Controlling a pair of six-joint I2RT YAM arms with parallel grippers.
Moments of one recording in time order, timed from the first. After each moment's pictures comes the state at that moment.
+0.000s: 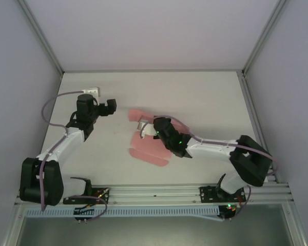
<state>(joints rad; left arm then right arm) -0.20 1.29 0.76 0.05 -0.01 -0.22 1.00 1.54 0.80 0.28 0.55 -0.99</state>
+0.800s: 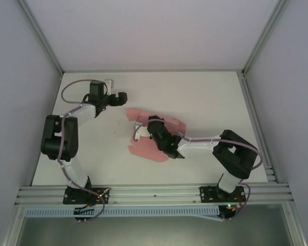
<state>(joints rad) -0.18 1.82 1.12 0.03 0.25 -0.19 1.03 1.67 0.83 0.44 0.64 -1.16</state>
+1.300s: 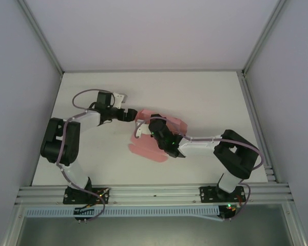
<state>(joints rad) -0.29 1.72 0.97 -0.06 0.49 -0.09 1.01 1.66 0.82 0.44 0.67 -1.12</state>
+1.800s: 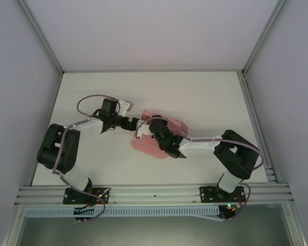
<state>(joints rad) -0.38 1.65 0.84 -0.05 0.44 -0.07 1.01 1.65 0.80 0.43 0.66 -1.08</state>
